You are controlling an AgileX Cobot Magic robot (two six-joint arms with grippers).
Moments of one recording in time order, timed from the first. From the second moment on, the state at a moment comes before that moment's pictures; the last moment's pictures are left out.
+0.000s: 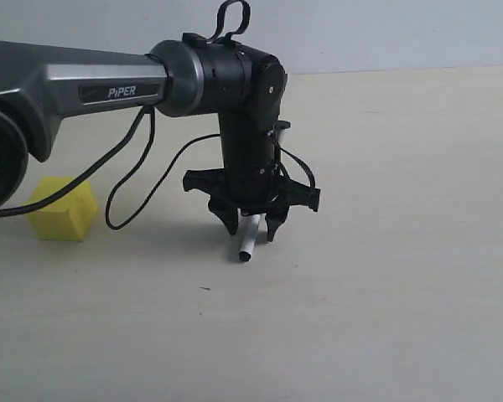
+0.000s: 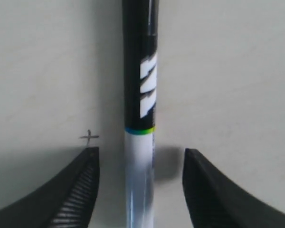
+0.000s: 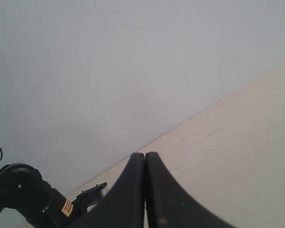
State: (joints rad) left arm -0.76 2.37 -1.85 -0.06 1.12 -0.45; right arm -0.01 0.01 0.00 0.37 0.09 0.27
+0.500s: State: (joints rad) left arm -0.76 2.33 -1.93 -0.06 1.17 0.03; right arm -0.01 0.01 0.00 0.37 0.09 0.27
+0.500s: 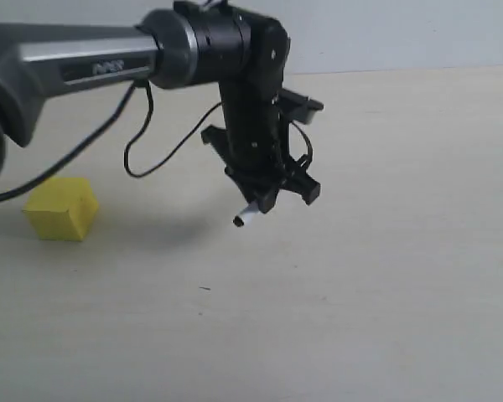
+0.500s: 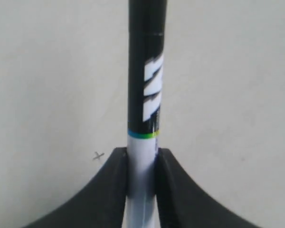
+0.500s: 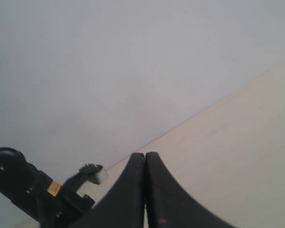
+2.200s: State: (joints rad) left arm 0.15 1.82 -1.16 0.22 0.74 1.38; right arm -0.01 0.01 0.00 0.37 0.09 0.27
